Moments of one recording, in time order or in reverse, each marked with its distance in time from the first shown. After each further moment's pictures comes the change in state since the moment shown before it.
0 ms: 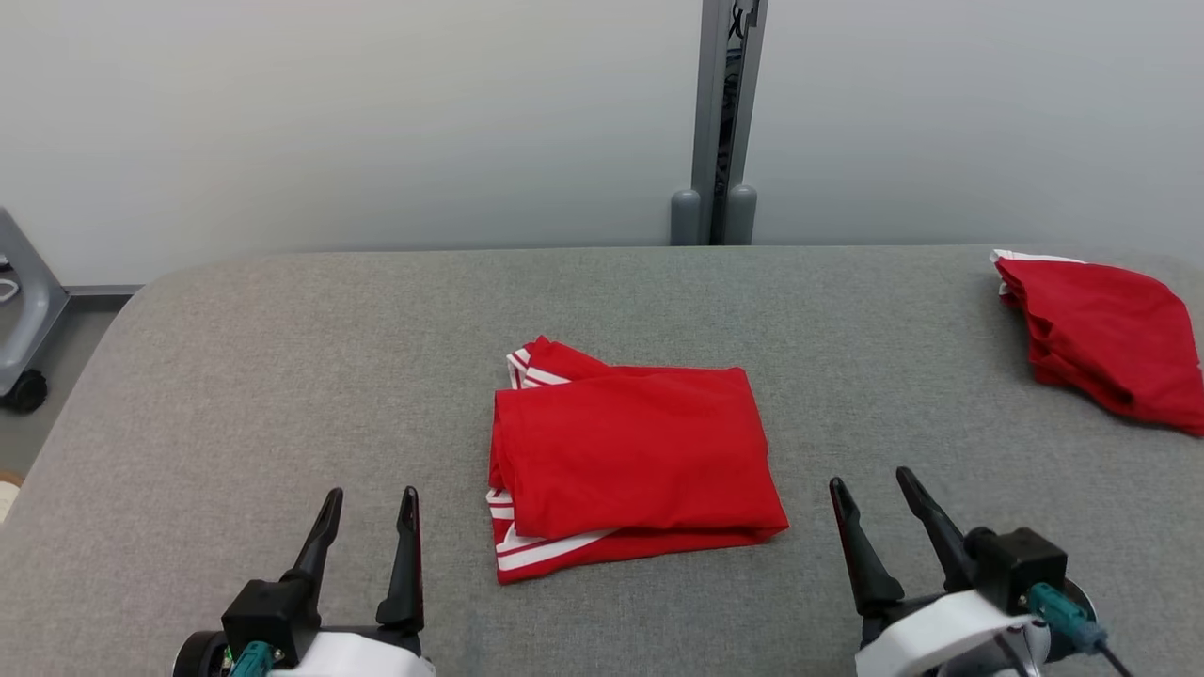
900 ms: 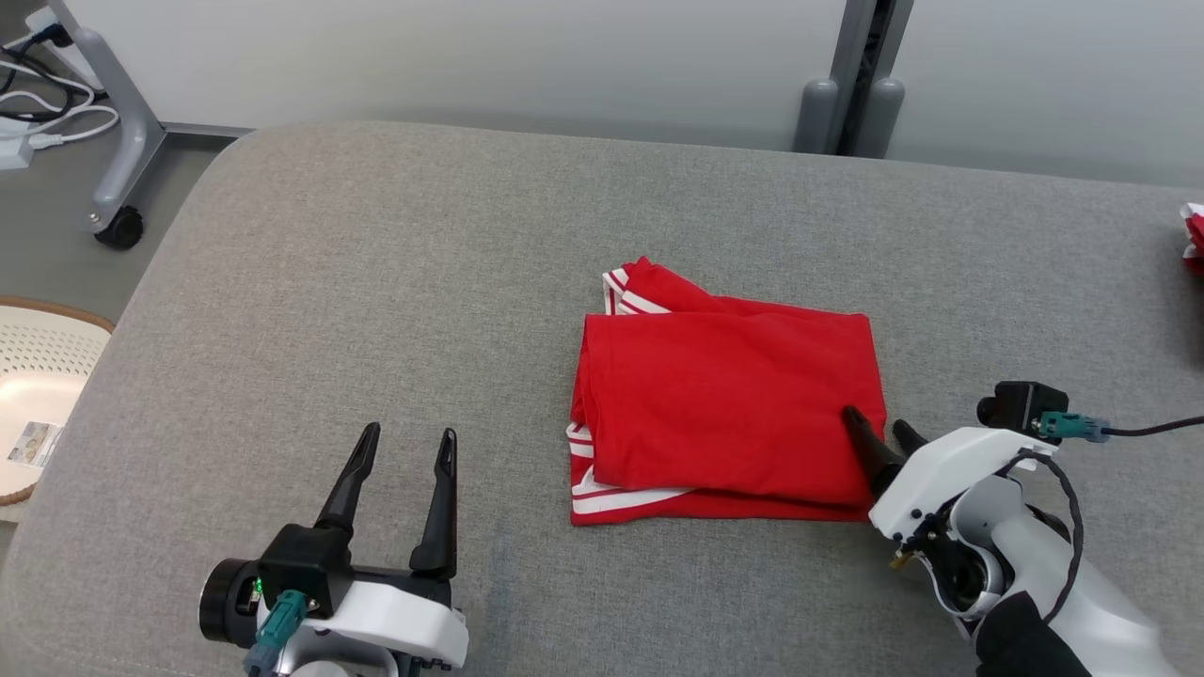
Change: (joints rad) left arm -0.100 0.000 -0.062 -0.019 0.038 -0.003 0.000; right arm -0.513 -0.086 0.281 0.611 0.763 0.000 0.205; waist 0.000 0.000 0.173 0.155
